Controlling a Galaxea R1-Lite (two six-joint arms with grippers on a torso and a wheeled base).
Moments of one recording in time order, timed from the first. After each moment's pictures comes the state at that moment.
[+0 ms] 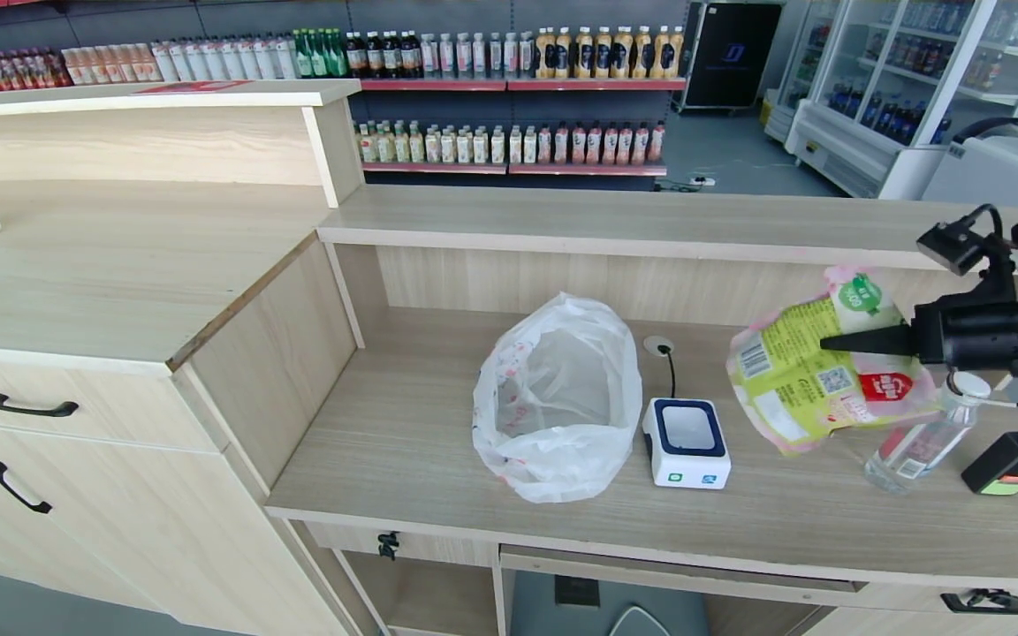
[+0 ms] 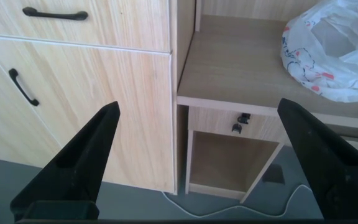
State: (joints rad) left arm 0.00 0.00 0.00 0.00 0.04 -0.01; right arm -0.25 1.79 -1.29 0.28 0.94 -0.21
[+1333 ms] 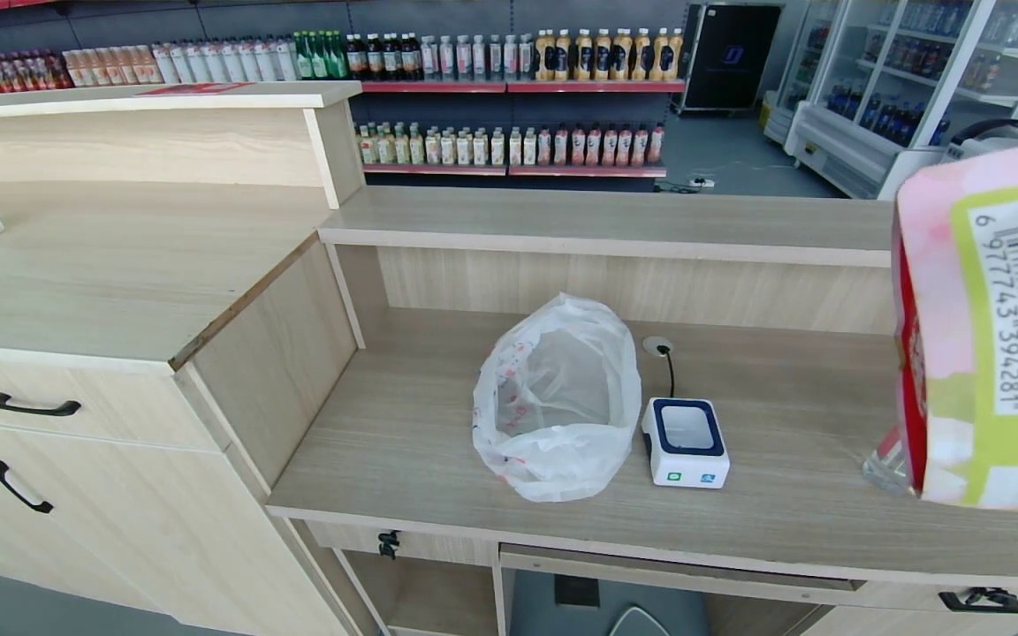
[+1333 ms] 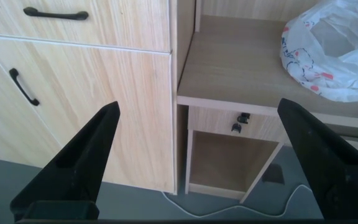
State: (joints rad) left arm 0.00 0.00 0.00 0.00 0.04 -0.01; right arm -0.18 1.04 -1.11 0.28 1.53 -0.45
